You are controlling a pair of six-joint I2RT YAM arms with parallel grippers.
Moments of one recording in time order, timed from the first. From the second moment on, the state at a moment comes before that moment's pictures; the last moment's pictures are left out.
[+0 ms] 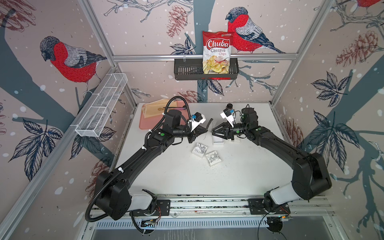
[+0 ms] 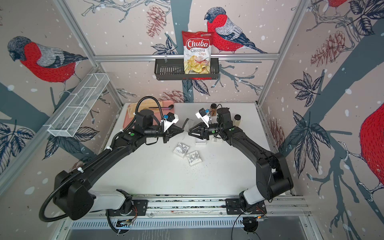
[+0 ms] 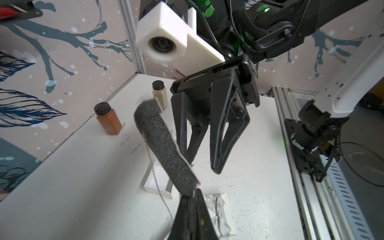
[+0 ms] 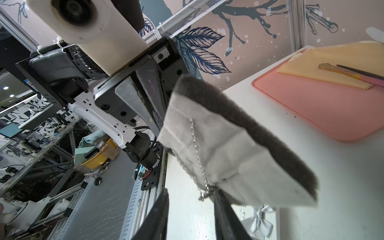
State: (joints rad) left arm -0.52 1.33 1.11 -0.22 0.73 0.36; right arm 0.43 1.50 1.05 0.01 -1.22 0.03
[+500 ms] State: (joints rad) left arm -0.71 1.26 1.07 -0.24 0.09 0.56; right arm 0.39 1.44 1.05 -0.05 -1.15 -0.03
